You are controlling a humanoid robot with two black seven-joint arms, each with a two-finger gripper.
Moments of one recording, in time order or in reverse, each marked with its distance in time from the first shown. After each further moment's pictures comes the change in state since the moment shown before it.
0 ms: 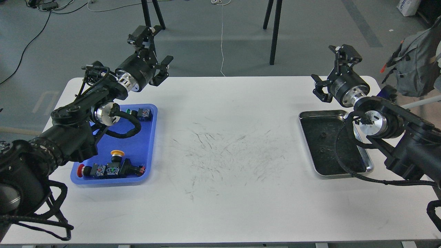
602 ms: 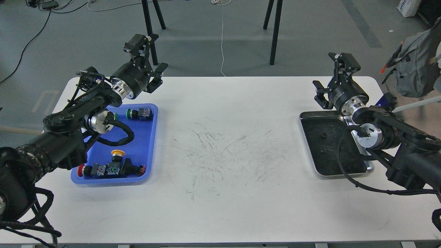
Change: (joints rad) left arm 0.011 0.057 0.047 -0.110 0.071 0.075 -0.014; right arm -0.015 -0.008 -0.126 0.002 -0.015 -0.018 0.147
